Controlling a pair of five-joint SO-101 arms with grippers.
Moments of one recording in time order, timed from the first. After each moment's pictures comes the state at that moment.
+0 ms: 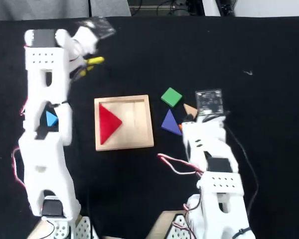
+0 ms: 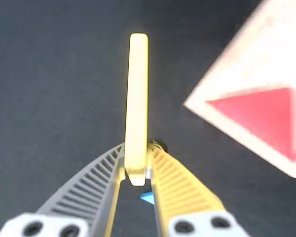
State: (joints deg) left arm -2.8 35.7 -56.0 100.3 -54.3; right arm 3.5 -56.6 81.6 23.0 7.5
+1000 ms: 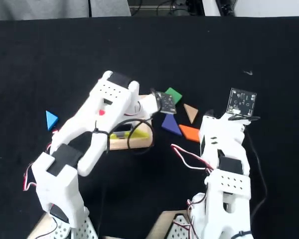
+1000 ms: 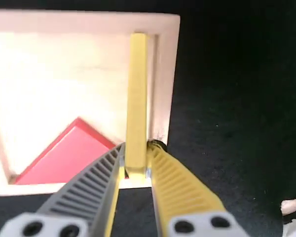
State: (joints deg) left arm 20.9 19.4 -1.2 86.8 -58.9; right arm 12.5 -56.6 79.9 22.3 0.1
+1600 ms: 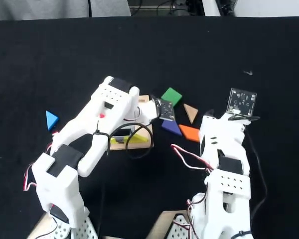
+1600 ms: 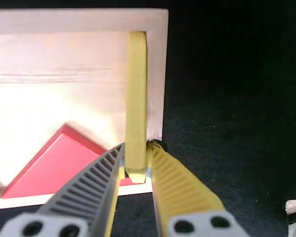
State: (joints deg) left arm 21.3 19.7 3.2 84.0 -60.8; right arm 12.5 -56.6 79.9 22.3 0.1
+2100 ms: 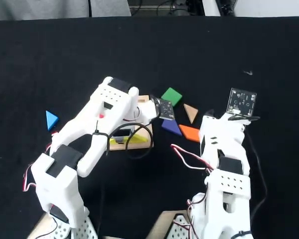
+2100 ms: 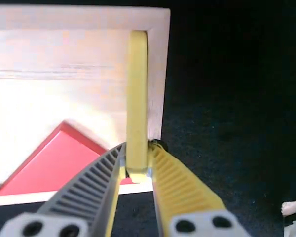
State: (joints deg) left arm 20.9 19.6 4.2 84.0 -59.5; right arm 12.5 -56.6 79.9 22.3 0.1
